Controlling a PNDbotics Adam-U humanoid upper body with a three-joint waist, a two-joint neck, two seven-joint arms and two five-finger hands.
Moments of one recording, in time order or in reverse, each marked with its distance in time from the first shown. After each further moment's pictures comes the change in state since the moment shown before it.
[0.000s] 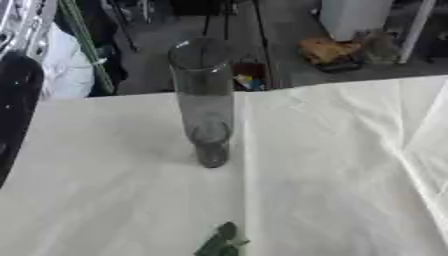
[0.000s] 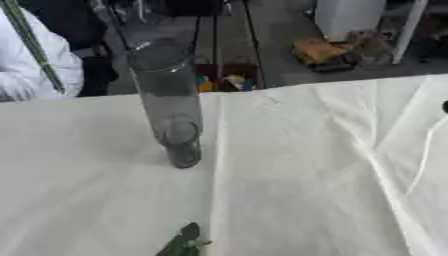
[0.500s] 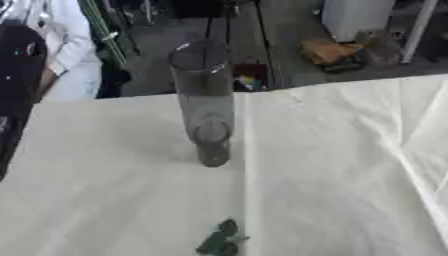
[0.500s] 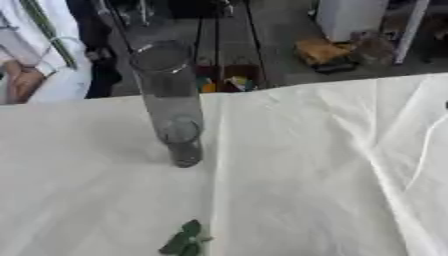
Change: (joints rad) left arm -0.067 0.000 0.006 0.052 0.060 -0.041 0.040; right arm 0.016 -0.010 0.000 0.000 -0.001 -0.003 0.002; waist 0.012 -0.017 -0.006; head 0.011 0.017
